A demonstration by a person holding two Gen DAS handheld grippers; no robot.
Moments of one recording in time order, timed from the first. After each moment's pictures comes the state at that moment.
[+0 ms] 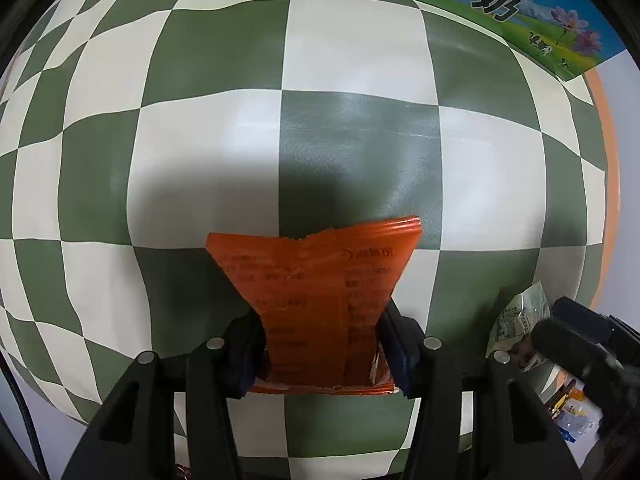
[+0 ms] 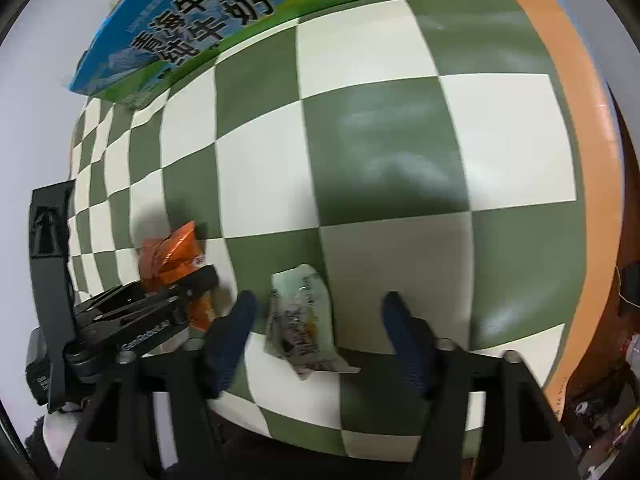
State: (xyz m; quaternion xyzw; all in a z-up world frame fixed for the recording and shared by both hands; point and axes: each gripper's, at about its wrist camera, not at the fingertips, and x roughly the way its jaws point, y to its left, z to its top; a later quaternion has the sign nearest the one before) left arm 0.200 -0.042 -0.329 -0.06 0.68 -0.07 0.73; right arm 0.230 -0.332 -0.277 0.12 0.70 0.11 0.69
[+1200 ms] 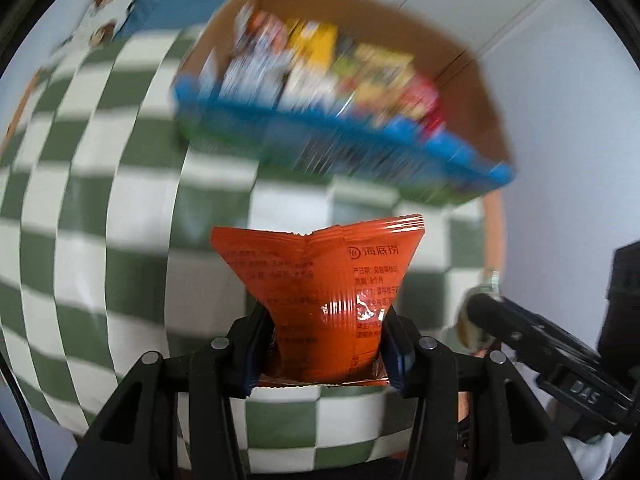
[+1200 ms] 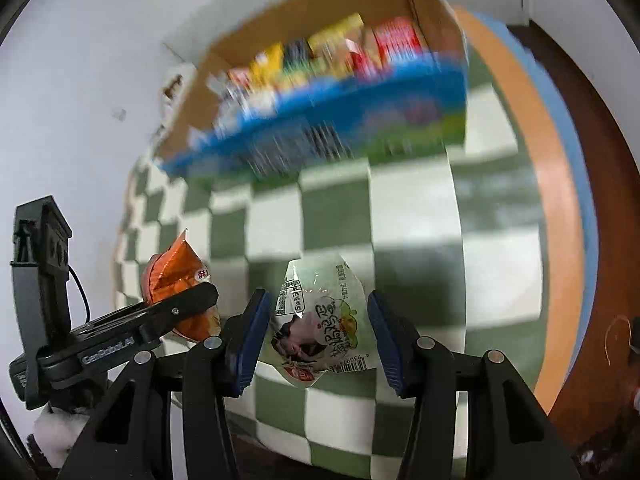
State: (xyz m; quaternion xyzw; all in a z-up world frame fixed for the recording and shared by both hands) left arm 0.241 0.011 -0.213 -0.14 0.58 -0.13 0.79; right arm 0.293 -0.355 -0.144 0.16 0.59 0.16 0.78
